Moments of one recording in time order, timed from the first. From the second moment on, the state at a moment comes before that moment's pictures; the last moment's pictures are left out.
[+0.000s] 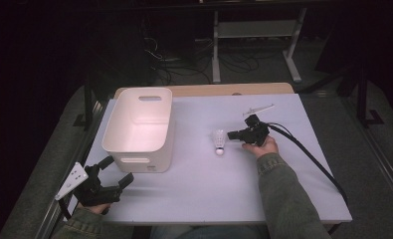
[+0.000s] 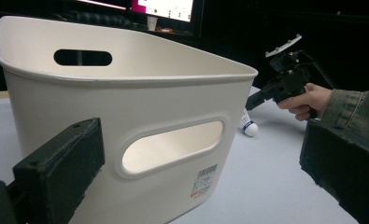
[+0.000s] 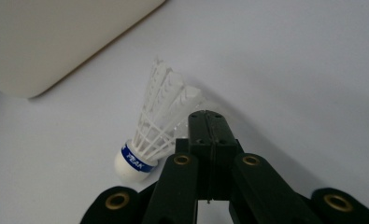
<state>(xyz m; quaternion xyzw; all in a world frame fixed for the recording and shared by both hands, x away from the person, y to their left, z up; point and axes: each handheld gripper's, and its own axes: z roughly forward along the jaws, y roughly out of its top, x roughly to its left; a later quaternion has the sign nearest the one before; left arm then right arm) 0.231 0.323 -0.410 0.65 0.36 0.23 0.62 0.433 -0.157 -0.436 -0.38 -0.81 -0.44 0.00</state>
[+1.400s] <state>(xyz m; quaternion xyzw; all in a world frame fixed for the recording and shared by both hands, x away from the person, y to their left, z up) 0.231 0.322 -0.410 0.65 0.36 0.23 0.62 0.414 -0.125 -0.399 -0.32 -0.82 -0.47 -0.02</state>
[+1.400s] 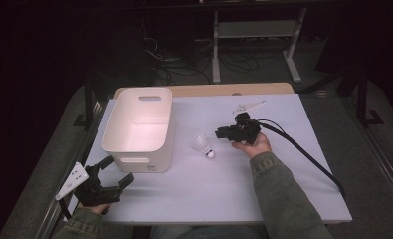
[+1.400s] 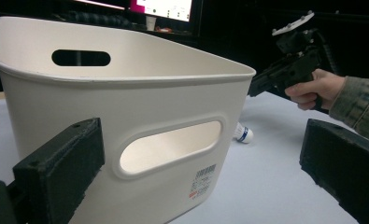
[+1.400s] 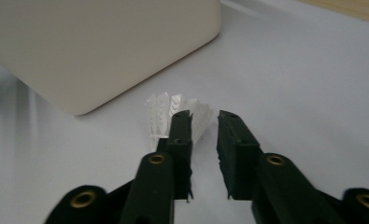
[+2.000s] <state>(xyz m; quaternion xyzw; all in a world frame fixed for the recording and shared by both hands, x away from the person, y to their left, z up) 0.231 0.322 -0.410 0.65 0.36 0.23 0.62 0.391 -0.137 -0.369 -0.35 -0.82 -0.45 -0.05</state>
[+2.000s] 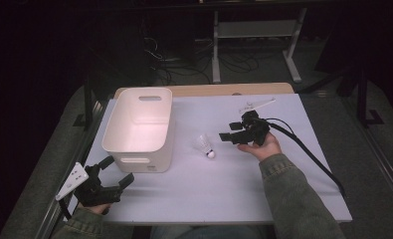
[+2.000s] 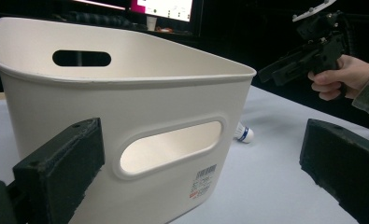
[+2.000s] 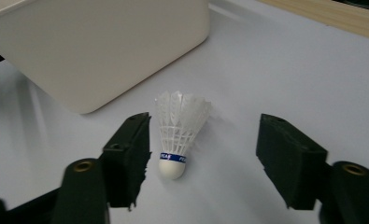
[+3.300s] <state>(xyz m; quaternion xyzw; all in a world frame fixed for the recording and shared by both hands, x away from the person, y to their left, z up) 0.232 0.321 -0.410 0.65 0.36 0.23 0.62 0.402 -0.094 -0.363 -0.36 -0.85 -0.39 -0.01</state>
